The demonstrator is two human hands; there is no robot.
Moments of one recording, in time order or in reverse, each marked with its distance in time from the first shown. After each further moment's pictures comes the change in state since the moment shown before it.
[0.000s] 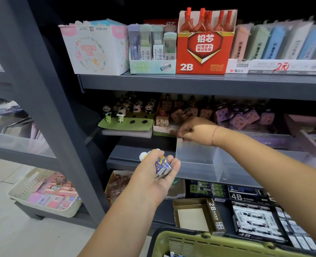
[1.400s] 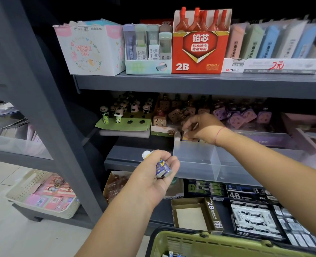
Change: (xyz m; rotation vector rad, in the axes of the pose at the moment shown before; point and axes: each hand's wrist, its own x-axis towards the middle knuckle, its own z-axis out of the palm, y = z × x) left_hand 0.008 -0.003 -0.003 0.096 -0.040 -0.016; right_hand -0.011 0.011 -0.003 0.288 0.170 0.172
